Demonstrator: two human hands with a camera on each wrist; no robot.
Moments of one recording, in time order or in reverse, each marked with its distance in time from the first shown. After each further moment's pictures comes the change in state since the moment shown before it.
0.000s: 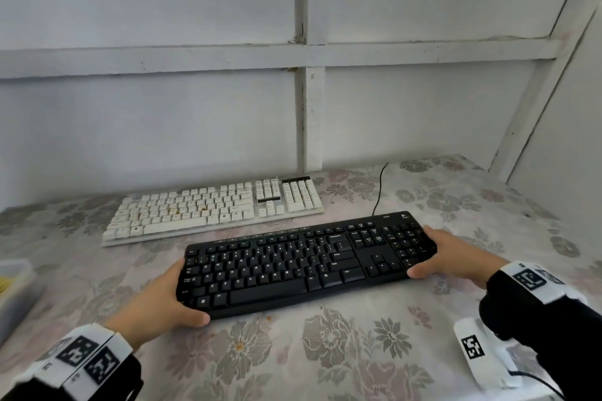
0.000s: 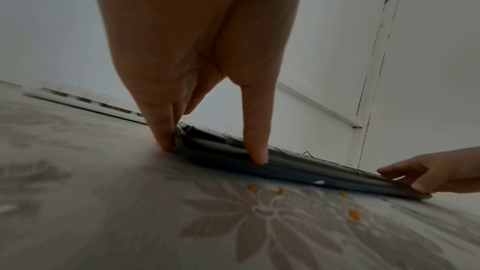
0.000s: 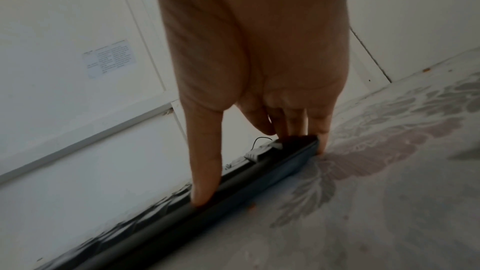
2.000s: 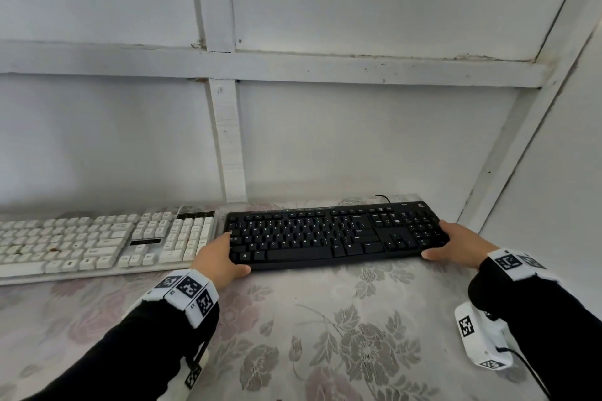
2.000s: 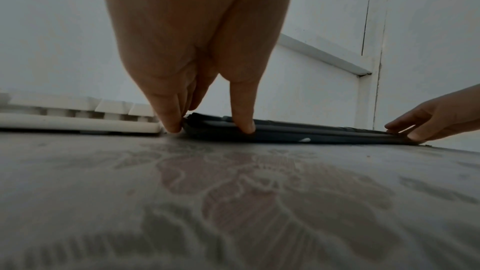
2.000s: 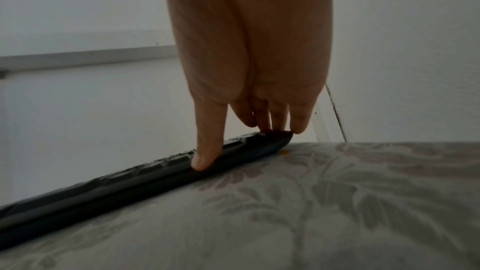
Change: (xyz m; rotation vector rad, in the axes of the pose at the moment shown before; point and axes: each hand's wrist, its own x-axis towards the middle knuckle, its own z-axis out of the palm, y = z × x) left_hand 0.155 0.227 0.200 0.372 0.188 -0.027; right_hand 0.196 0.098 -0.226 -0.403 0.178 0.004
